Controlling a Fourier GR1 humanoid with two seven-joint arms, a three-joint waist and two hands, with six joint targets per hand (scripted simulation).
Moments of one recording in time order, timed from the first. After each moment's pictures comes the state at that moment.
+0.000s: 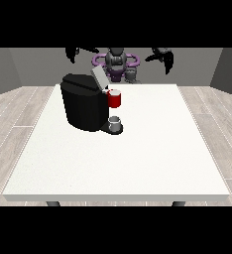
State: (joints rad) left arm -0.42 0.01 0.26 -0.91 -0.25 -0.32 -0.23; right arm -0.37 -0.18 -0.14 -1.23 0.04 -0.01 0.07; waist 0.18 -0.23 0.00
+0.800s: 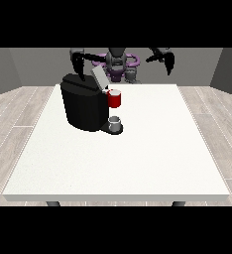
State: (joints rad) left arm -0.32 0.04 0.13 -1.25 -0.13 -0.27 -0.13; right arm -0.57 -0.18 -0.19 -1.07 -0.05 0.00 0.10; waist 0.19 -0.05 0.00
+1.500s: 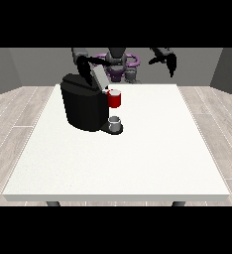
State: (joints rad) left arm -0.21 0.08 0.13 -1.40 -0.10 -0.24 -0.12; right arm -0.68 -0.16 -0.14 -1.01 -0.03 0.02 0.08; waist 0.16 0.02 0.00
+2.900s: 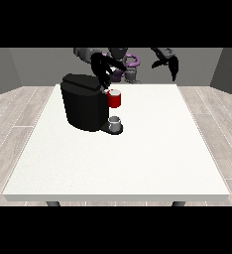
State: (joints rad) left arm -0.30 0.09 0.08 -1.41 -0.11 -0.26 -0.12; right arm -0.88 -0.27 -0.08 -1.07 0.14 -0.08 0.34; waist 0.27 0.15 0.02
